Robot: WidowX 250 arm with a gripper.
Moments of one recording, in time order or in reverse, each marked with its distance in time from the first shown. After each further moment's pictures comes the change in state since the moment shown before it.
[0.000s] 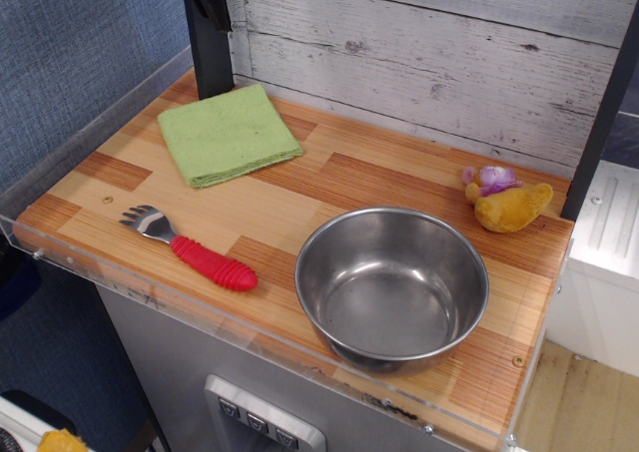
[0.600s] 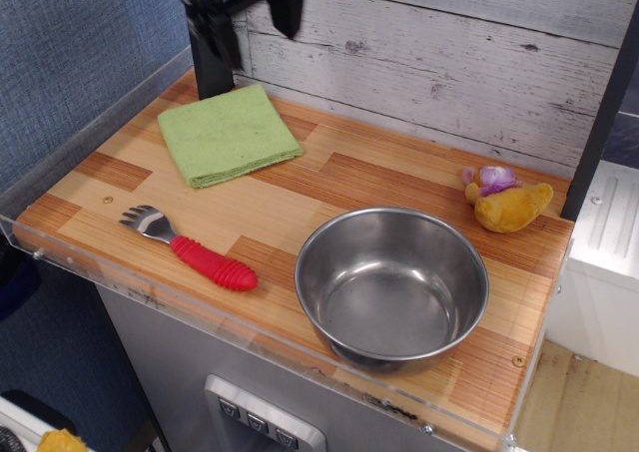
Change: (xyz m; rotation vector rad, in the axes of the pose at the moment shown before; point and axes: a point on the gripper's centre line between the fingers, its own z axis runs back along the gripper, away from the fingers) arm -0.035 0.002 -0.021 0.055 0.078 -0.012
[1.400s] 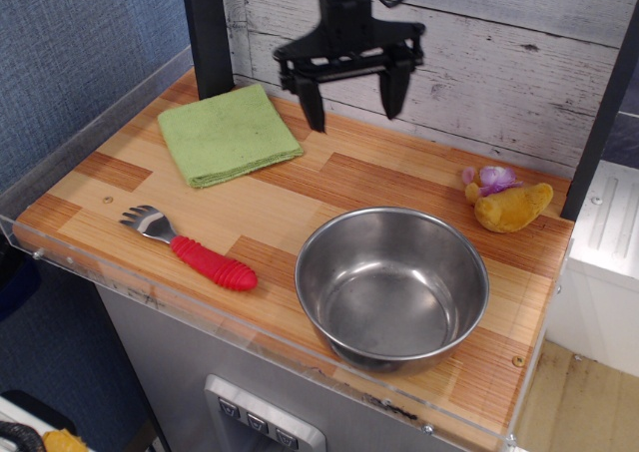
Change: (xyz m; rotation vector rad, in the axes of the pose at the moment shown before) arm -0.077 -0.028 -0.025 -0.059 0.067 -0.530
